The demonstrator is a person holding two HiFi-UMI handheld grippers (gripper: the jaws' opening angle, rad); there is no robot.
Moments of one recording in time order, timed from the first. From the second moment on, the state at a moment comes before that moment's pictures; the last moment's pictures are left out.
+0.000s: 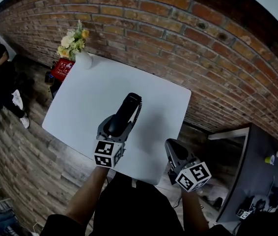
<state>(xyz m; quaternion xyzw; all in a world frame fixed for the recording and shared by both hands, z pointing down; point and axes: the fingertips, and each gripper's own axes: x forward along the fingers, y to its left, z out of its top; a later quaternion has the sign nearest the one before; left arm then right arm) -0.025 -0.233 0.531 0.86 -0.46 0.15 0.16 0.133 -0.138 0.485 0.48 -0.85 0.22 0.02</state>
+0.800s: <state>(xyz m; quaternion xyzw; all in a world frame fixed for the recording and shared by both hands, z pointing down) -0.010 -0.353 0.646 0.84 -0.47 0.18 0.18 0.100 -0.218 0.567 0.51 -0.82 0.26 0.05</state>
